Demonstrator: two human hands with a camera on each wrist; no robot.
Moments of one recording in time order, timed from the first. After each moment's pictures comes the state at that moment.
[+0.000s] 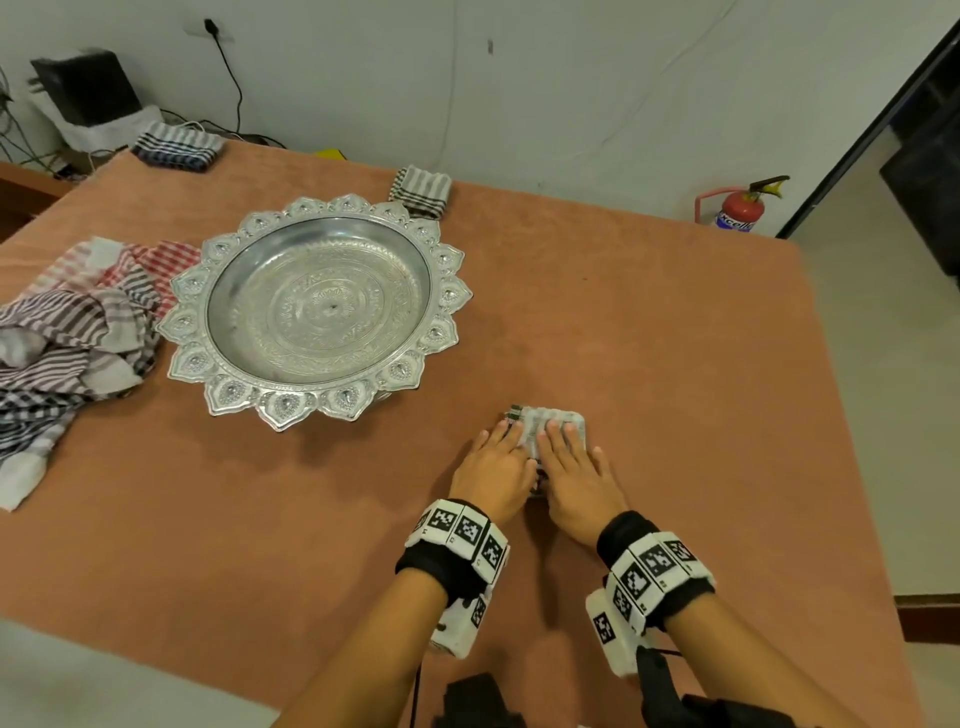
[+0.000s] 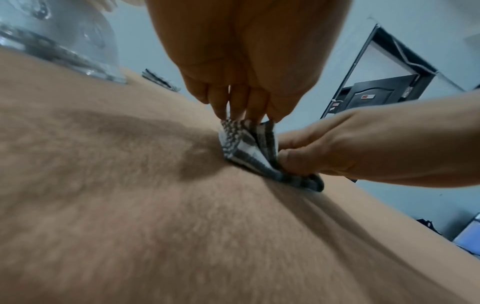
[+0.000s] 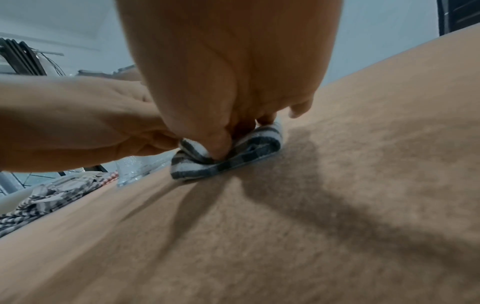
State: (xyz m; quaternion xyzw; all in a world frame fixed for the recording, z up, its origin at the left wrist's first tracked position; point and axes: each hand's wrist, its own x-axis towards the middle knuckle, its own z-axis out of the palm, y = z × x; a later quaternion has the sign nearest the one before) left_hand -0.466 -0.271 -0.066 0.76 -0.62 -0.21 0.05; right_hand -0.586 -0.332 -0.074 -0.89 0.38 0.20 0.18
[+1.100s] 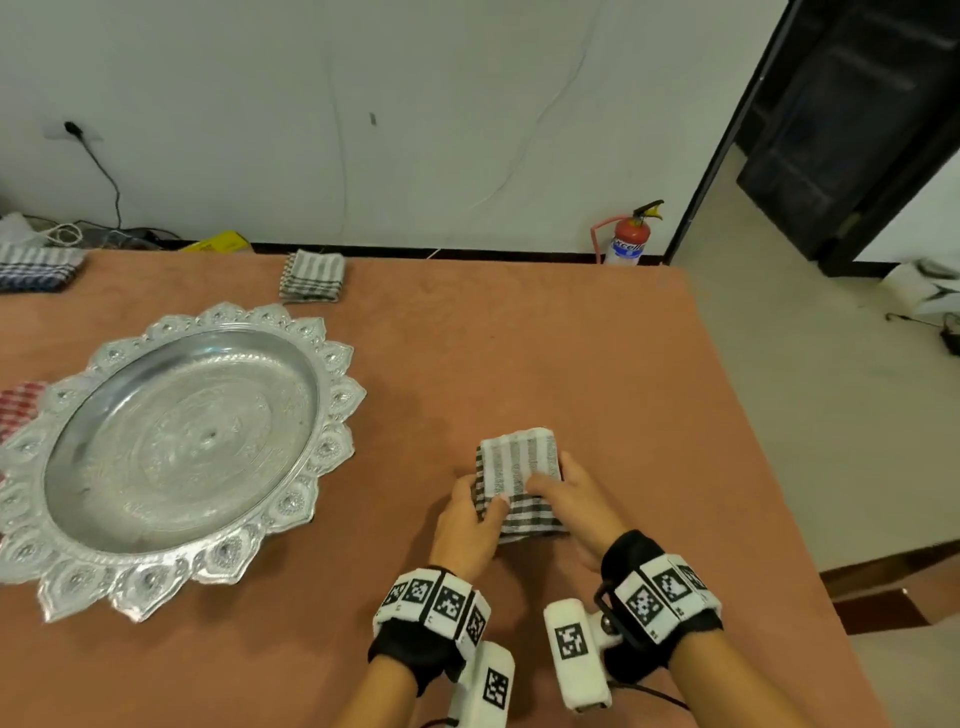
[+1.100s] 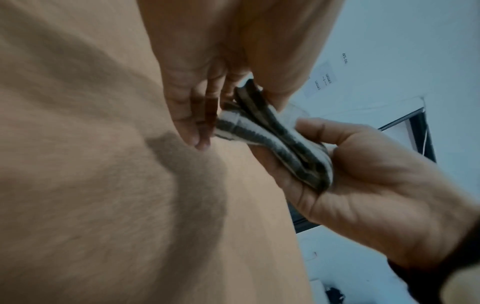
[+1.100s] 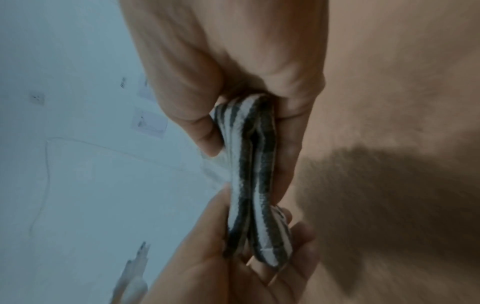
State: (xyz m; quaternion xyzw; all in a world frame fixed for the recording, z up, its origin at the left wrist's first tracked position) left_hand -0.488 -0.322 -0.051 0.75 -0.37 -0.43 0.35; right_hand -0.605 -0.387 -0.031 -0.46 0.54 -0.23 0.67
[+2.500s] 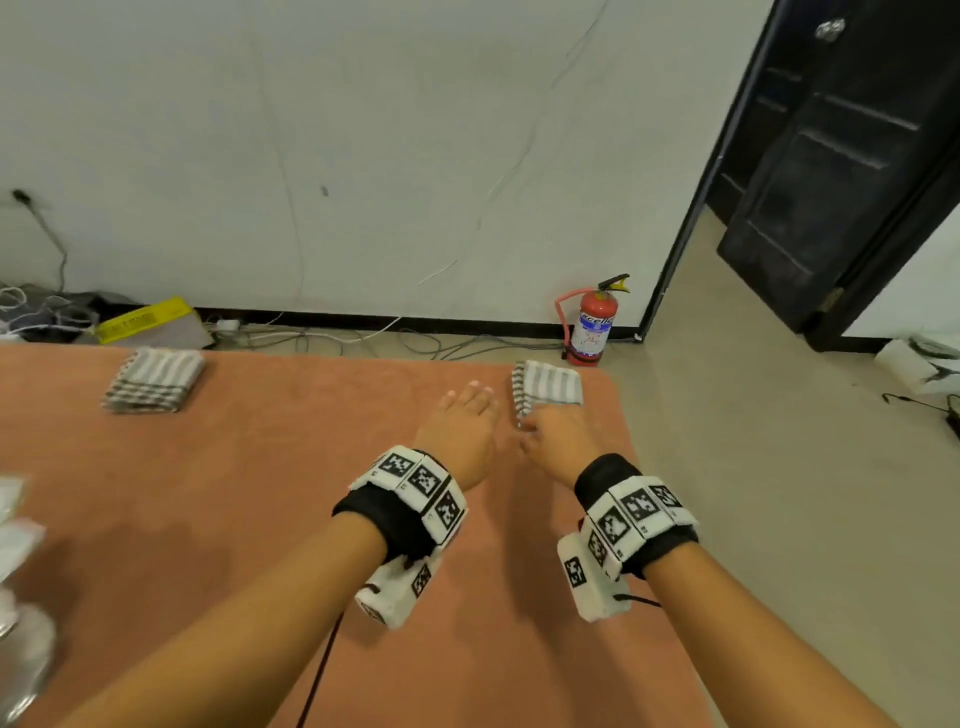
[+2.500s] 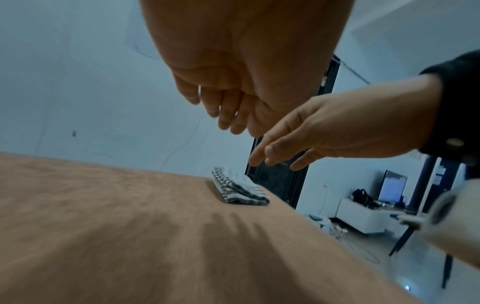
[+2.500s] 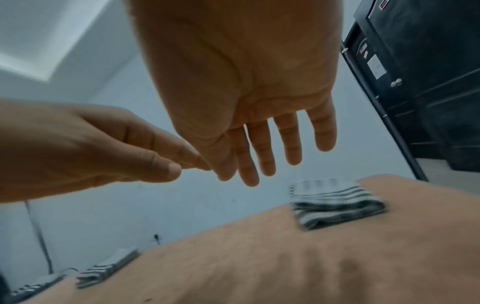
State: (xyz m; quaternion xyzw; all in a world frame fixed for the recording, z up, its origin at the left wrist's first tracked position) left_hand -0.557 -0.646 0.004 0.68 -0.73 -0.07 -0.03; right_hand -0.685 -0.702 -0.008 -0.82 0.53 -0.02 0.20
